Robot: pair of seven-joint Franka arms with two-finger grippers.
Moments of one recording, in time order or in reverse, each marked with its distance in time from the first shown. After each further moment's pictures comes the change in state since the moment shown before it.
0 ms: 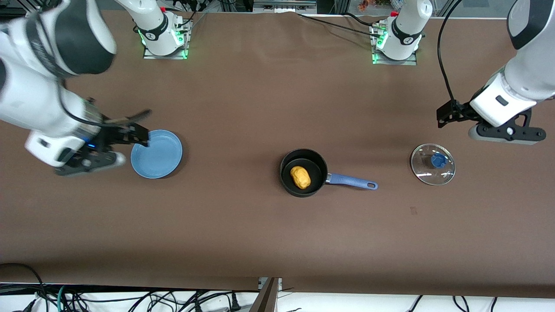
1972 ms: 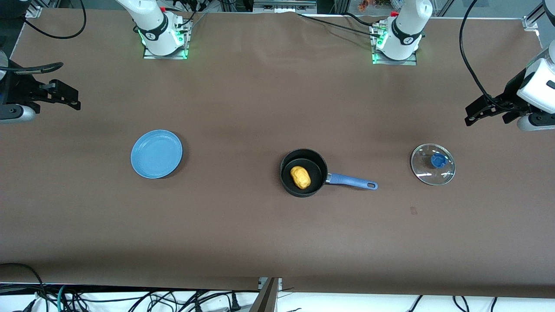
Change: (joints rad) left arm -0.054 -0.068 0.153 -0.042 -0.032 0.059 -0.085; right arm -0.066 -0.248 -0.127 -0.197 -0.002 -0.066 -0.073
